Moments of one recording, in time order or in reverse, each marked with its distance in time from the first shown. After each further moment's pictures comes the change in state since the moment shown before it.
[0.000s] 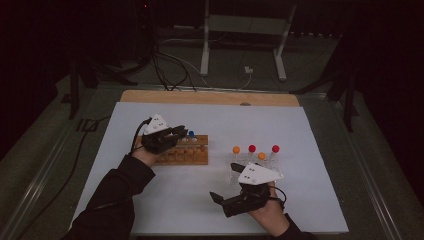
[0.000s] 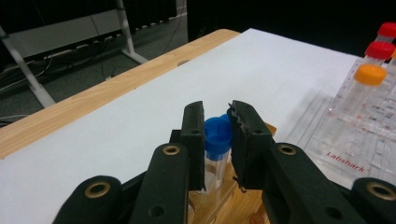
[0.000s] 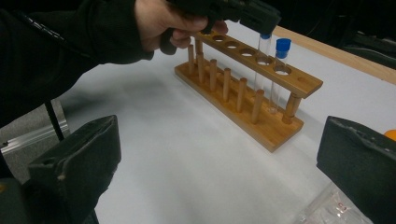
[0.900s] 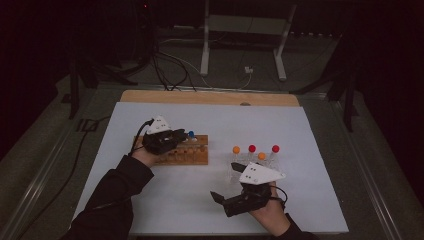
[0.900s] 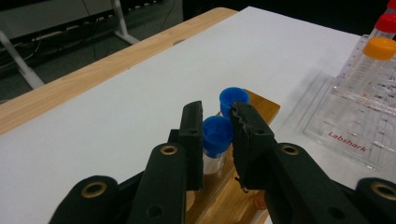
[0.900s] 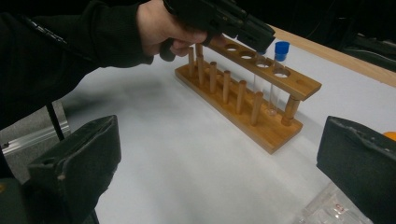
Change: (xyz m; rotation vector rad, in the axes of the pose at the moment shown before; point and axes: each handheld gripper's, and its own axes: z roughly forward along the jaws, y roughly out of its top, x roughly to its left) left arm 0.004 -0.005 0.005 0.076 -0.026 -0.010; right arm -0.002 0.001 -0.003 -0.007 0.002 0.001
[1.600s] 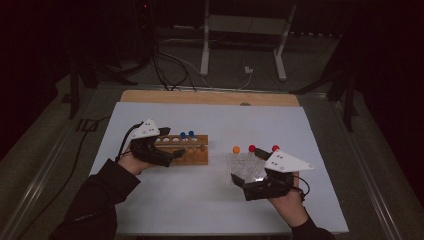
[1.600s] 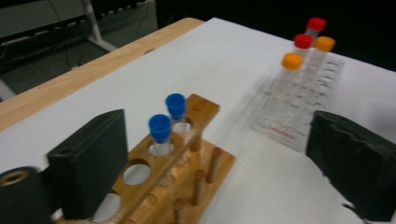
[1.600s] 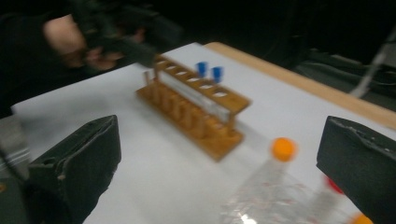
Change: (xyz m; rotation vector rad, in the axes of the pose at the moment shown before) left arm -0.020 0.009 -0.053 -0.034 -0.124 0.008; right arm -0.039 0.013 -0.040 -0.086 -0.152 0.031
